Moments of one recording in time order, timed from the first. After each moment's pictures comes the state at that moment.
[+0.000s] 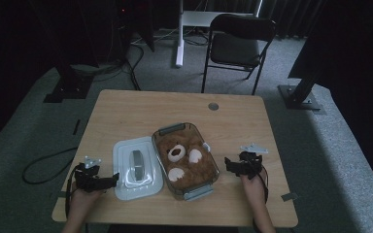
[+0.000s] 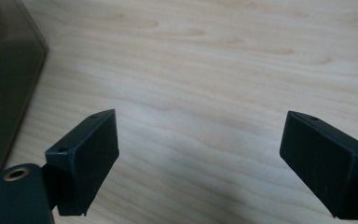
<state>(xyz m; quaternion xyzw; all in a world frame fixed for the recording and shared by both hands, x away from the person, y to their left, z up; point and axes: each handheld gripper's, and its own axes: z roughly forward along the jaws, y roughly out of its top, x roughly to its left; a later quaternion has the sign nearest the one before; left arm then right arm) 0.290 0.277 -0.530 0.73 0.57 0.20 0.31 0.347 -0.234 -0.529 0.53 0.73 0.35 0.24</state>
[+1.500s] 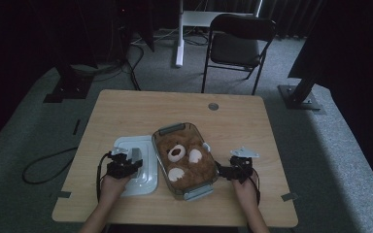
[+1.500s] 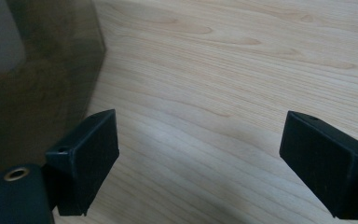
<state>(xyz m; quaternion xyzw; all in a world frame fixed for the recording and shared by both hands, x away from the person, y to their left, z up) 0.334 0.215 -0.530 0.73 0.55 0.13 0.39 0.336 -0.205 -0.530 0.49 0.75 0.38 0.23</state>
